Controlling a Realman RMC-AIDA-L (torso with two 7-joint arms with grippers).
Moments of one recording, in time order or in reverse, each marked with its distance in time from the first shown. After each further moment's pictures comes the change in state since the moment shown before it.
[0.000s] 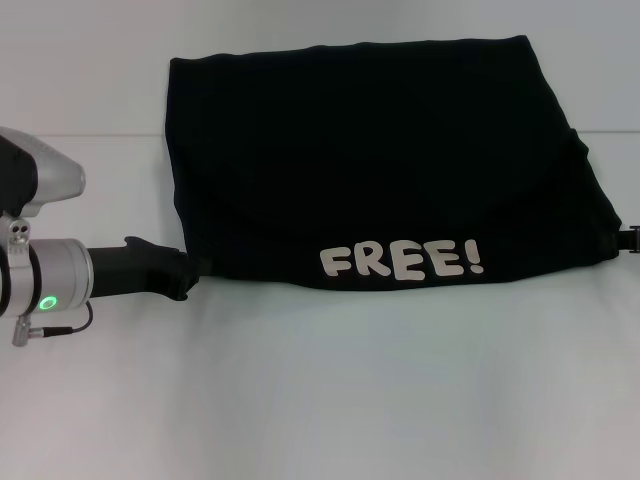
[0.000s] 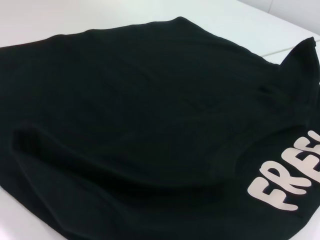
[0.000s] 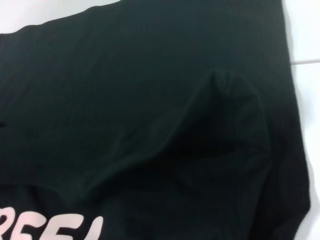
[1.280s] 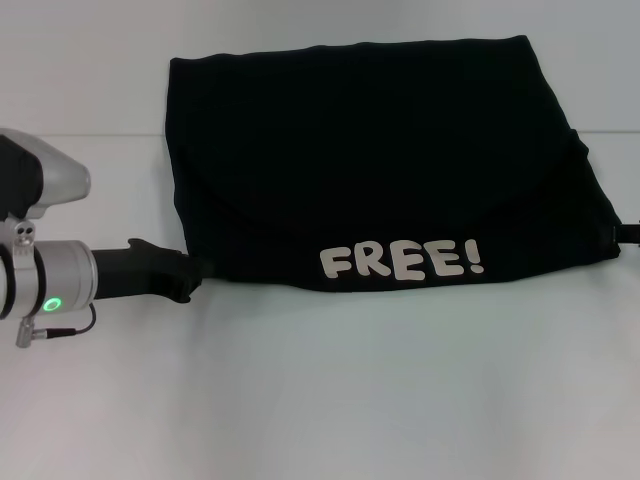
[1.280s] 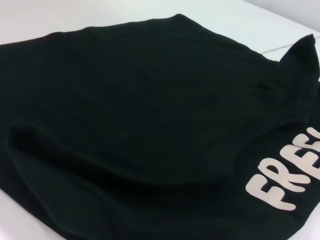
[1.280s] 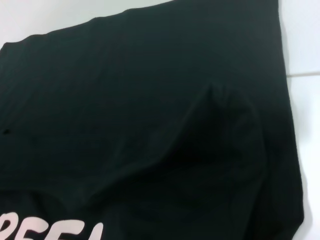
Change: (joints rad) left arm 0.001 -0.003 0.013 -0.002 0.000 -0.008 -0.001; right arm -0.013 -0.014 -0.006 -0.015 0.035 -0.026 -0.022
